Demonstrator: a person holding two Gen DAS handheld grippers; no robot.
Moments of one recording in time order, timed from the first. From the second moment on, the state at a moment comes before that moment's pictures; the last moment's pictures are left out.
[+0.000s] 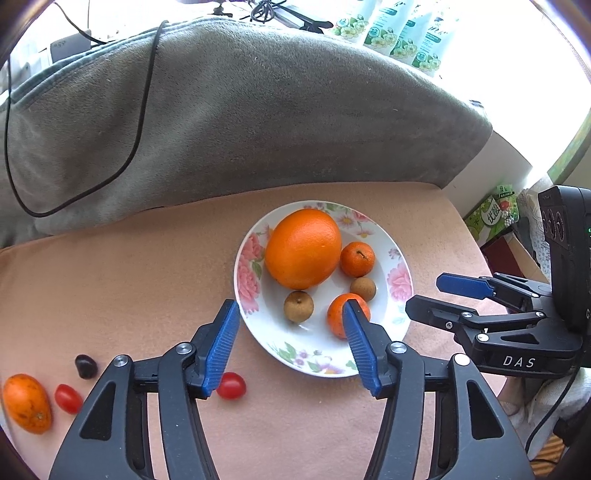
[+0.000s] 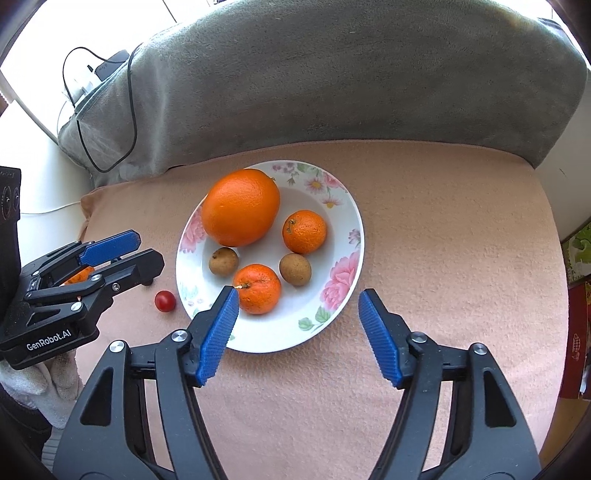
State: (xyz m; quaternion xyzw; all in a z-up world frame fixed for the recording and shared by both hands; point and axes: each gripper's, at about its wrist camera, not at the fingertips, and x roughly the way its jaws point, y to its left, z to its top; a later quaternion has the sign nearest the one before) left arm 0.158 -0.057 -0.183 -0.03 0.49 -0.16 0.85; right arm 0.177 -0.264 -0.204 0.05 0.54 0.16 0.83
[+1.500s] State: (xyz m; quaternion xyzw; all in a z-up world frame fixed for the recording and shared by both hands) left arm 0.082 0.073 -0.183 -0.11 0.49 0.00 0.86; right arm 0.177 -0.179 -0.190 0.03 0.53 0.23 0.82
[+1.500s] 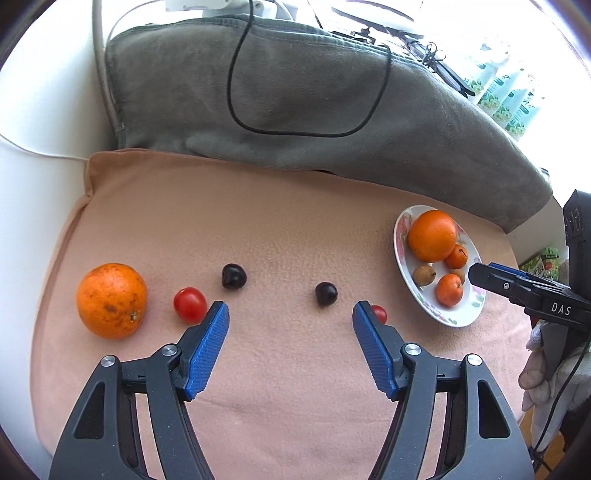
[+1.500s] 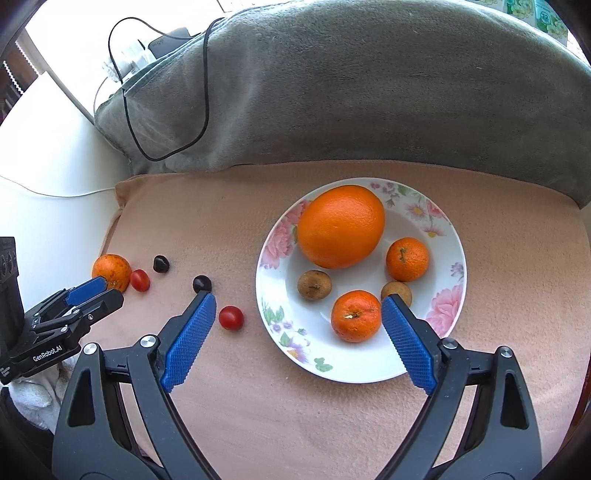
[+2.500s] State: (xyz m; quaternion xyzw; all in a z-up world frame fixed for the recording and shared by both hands) left arm 0.077 0.122 -0.226 -0.17 0.51 0.05 0.84; right arm 0.181 -0.093 -0.212 -0.04 0.55 0.32 0.77
